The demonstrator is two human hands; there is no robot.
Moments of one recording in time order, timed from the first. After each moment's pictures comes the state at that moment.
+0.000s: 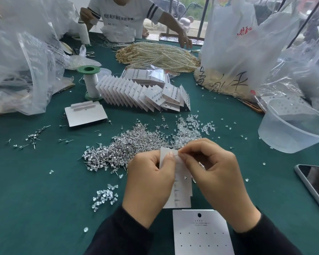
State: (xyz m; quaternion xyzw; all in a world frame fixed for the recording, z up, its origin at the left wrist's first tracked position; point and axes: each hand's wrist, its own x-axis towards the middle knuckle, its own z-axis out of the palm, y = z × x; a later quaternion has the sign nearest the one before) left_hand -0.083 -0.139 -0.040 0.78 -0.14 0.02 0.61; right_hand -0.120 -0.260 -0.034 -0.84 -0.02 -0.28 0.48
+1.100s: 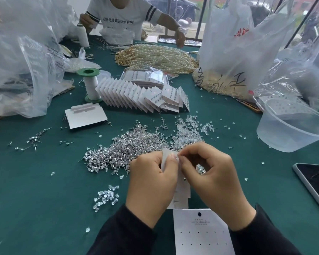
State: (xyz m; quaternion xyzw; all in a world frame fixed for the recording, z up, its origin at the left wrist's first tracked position) left_hand -0.086 -0.140 -0.038 0.80 -0.19 0.08 0.56; right_hand -0.122 -0.257 -0.037 -0.85 -0.04 -0.28 0.45
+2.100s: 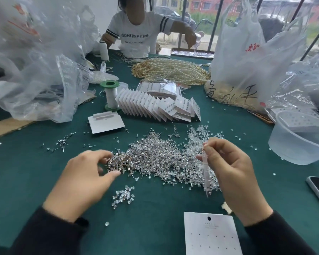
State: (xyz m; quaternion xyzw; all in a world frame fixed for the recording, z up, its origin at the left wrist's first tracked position) left_hand -0.051 -0.024 -0.025 0.96 -0.08 0.04 0.28; right_hand -0.115 -0.271 -0.032 -0.71 0.02 -0.23 0.66
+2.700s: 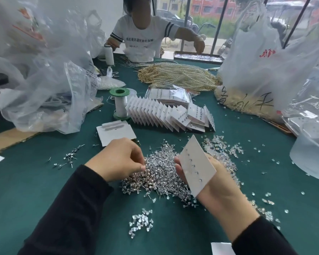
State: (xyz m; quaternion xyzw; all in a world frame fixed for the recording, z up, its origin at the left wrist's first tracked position) left_hand 0.031 -0.041 -0.012 0.93 -0.24 -0.12 0.26; right_hand -0.060 -0.220 -0.027 -0.41 0.18 -0.01 0.90
